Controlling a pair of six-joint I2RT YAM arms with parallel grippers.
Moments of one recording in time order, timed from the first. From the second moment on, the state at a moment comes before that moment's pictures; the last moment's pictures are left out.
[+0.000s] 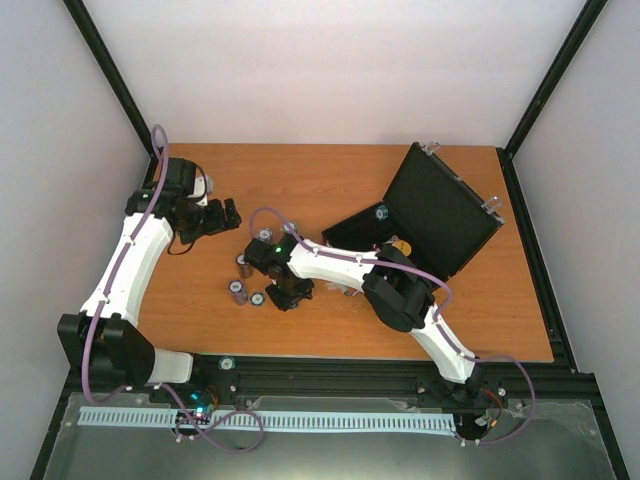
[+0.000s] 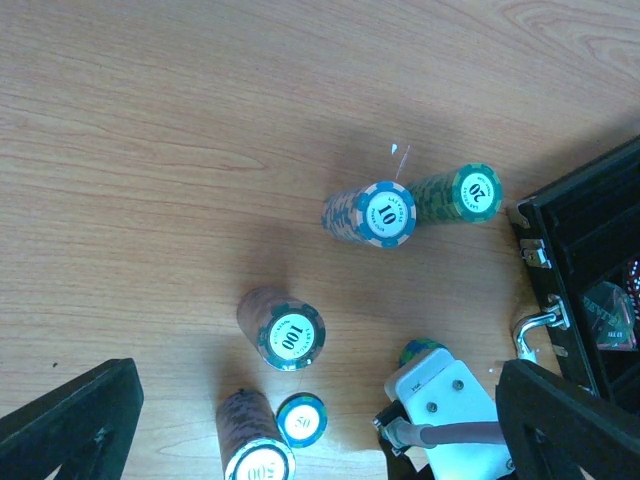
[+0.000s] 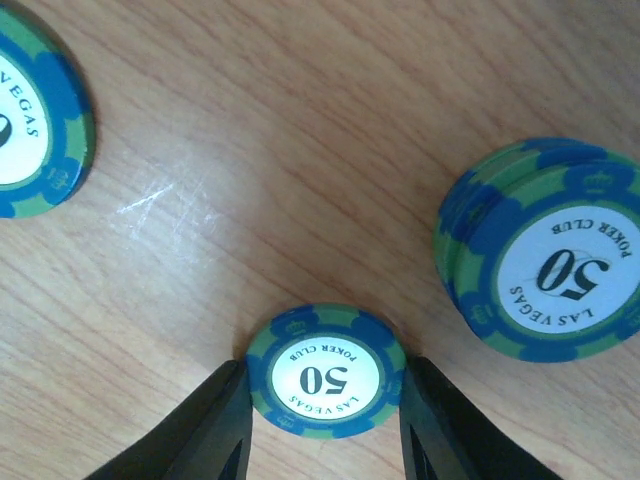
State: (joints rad) left arm -0.09 1.35 1.30 -1.02 0.19 -0.36; right arm 1.07 2.28 1.84 -1.06 -0.02 0.39
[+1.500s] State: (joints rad) left arm -0.09 1.36 1.30 -1.02 0.19 -0.35; right arm 1.01 2.25 1.81 -1.06 -0.03 0.37
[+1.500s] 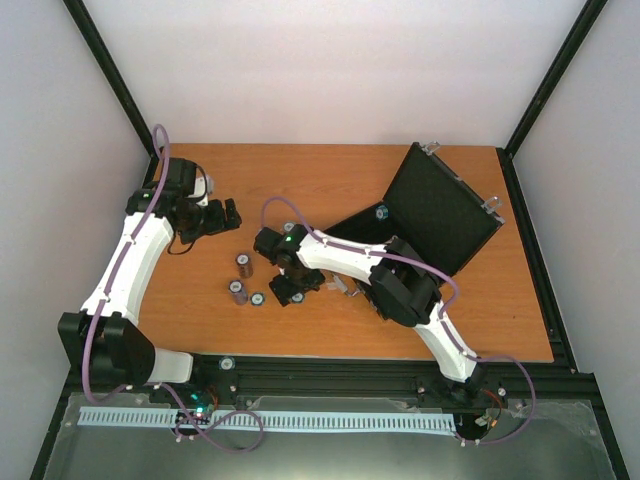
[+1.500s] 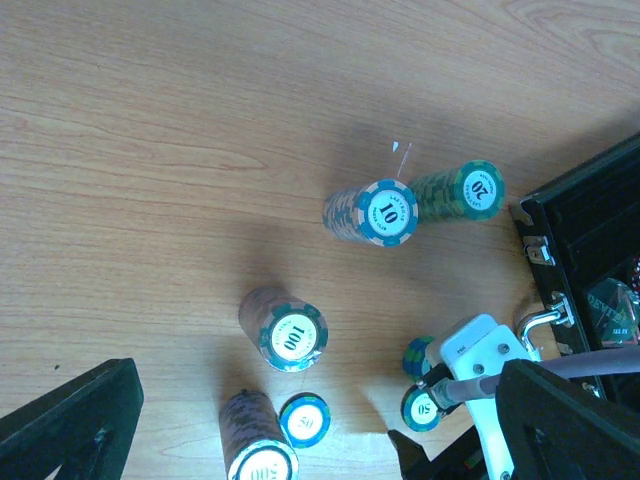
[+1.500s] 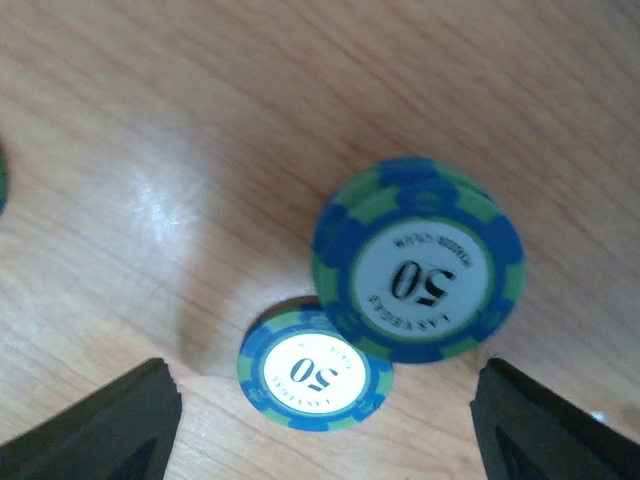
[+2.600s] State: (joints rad) left arm -0.09 1.37 1.30 -1.02 0.19 -0.34; right arm 1.01 2.21 1.73 -1.01 -0.06 0.38
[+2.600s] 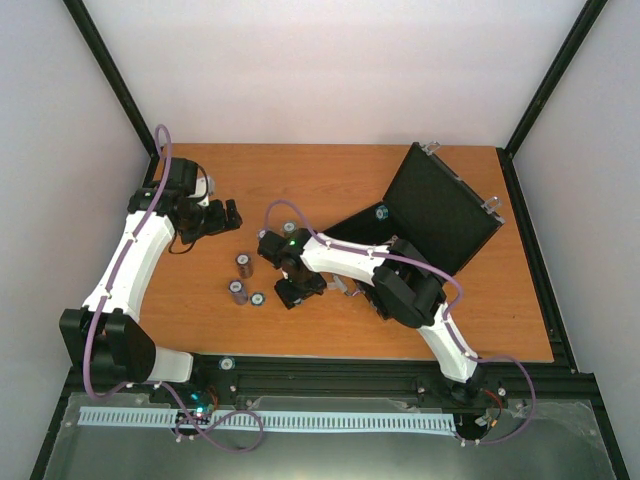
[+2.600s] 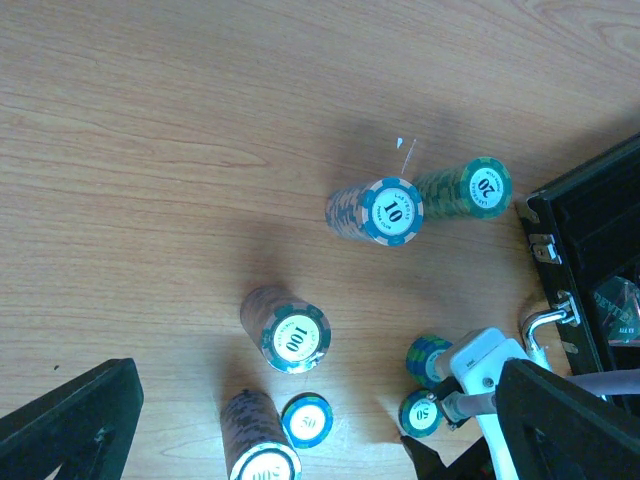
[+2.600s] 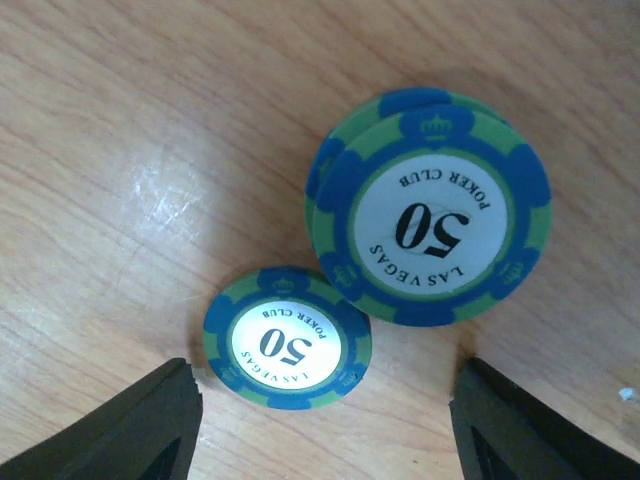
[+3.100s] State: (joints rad) left arm -0.09 1.37 1.30 -1.02 0.19 -0.34; right arm 1.04 2.24 1.79 -1.03 -0.07 0.39
